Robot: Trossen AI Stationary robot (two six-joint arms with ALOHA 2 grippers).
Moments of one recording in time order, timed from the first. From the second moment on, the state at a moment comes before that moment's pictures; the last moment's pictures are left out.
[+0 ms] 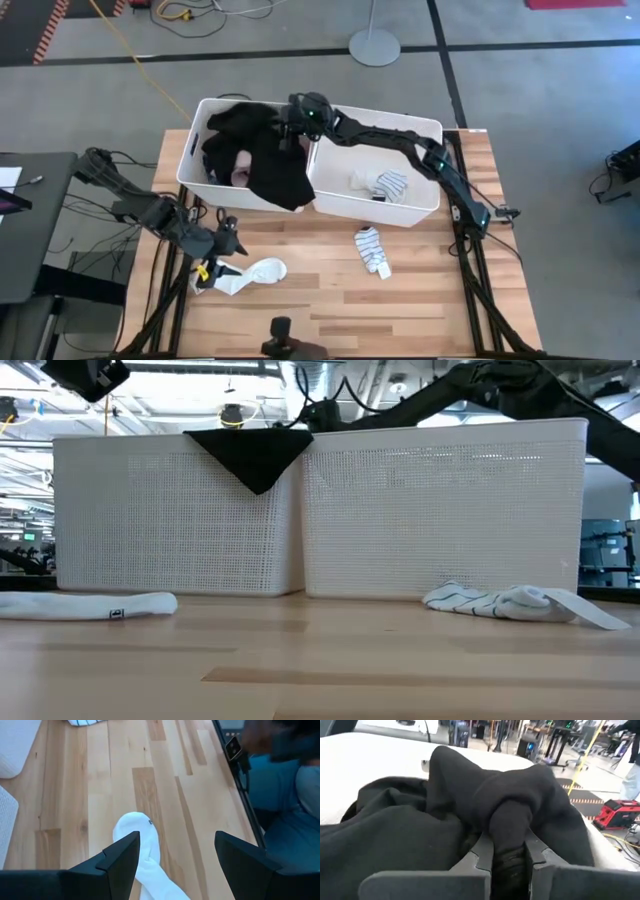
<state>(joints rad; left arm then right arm) -0.58 0.92 0.88 -0.70 -0.17 -0.40 -0.47 2.34 1.97 0.19 -0.29 -0.21</state>
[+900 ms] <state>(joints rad) -0.59 1.38 0.88 -0.75 -0.12 -0.50 -0.33 1.80 1.99 -0.33 -0.28 -0.33</state>
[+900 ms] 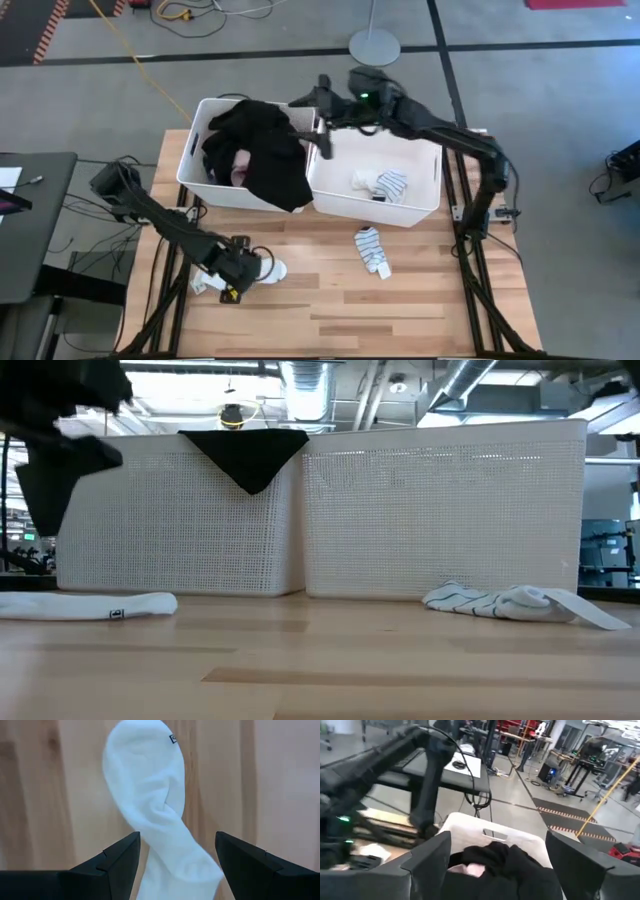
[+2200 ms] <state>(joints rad) -0.34 1.57 1.26 -0.63 -0.30 0.19 0.39 1.45 1.94 -1.52 0.37 0.28</state>
